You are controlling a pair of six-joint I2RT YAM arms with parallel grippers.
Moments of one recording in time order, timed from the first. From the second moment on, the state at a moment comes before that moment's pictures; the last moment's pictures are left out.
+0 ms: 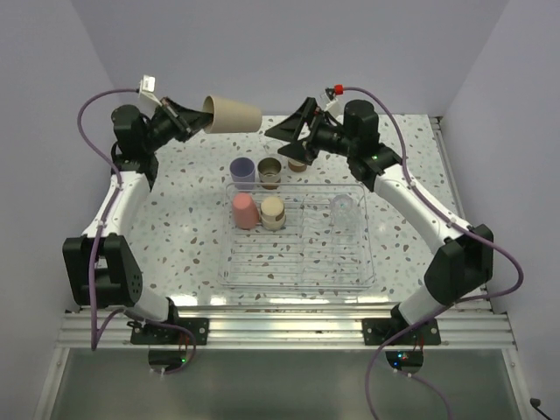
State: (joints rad) left arm 0.07 1.54 1.31 0.17 0.71 -0.88; right arm 0.47 1.56 1.47 -0.13 -0.57 1.06
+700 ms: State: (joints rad) left arm 0.03 1.43 0.98 0.91 0.85 -1.42; right arm 0.50 1.63 1.43 0.26 -0.60 1.38
